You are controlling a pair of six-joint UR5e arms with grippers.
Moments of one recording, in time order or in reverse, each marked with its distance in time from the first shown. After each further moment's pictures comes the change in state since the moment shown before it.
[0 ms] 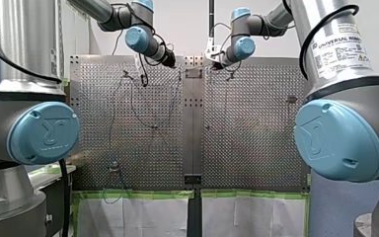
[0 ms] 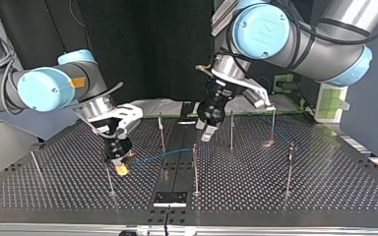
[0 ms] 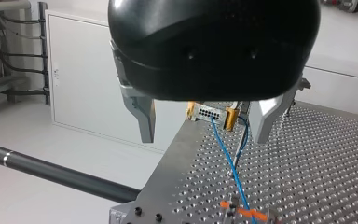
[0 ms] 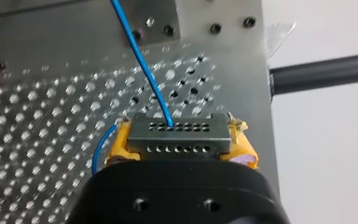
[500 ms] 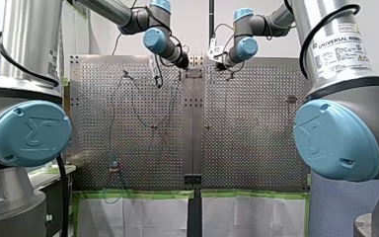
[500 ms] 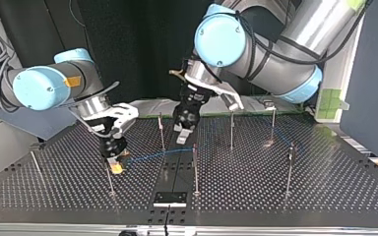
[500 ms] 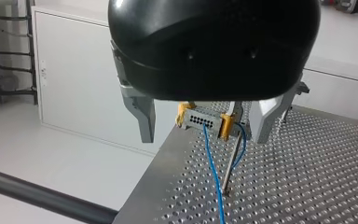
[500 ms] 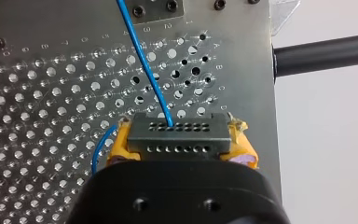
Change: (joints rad) left arm -0.129 -0.127 0.129 -0.008 -0.128 0.001; right arm -0.016 -0.012 0.018 -0.003 0.005 -0.006
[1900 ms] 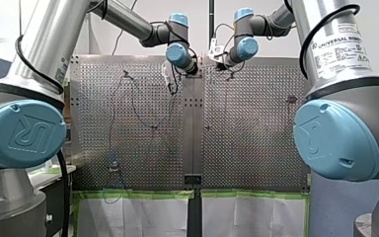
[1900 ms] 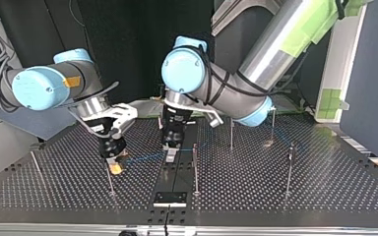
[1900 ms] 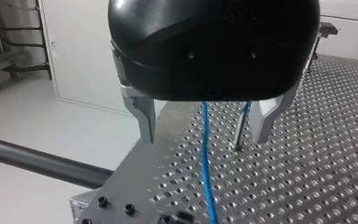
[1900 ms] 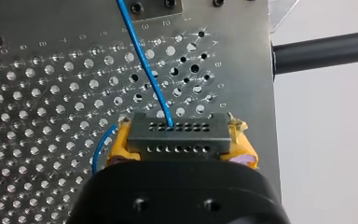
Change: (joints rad) left arm -0.050 -0.205 0.175 0.082 -0.182 0.013; right arm -0.002 0.000 0.001 -0.002 0.000 0.002
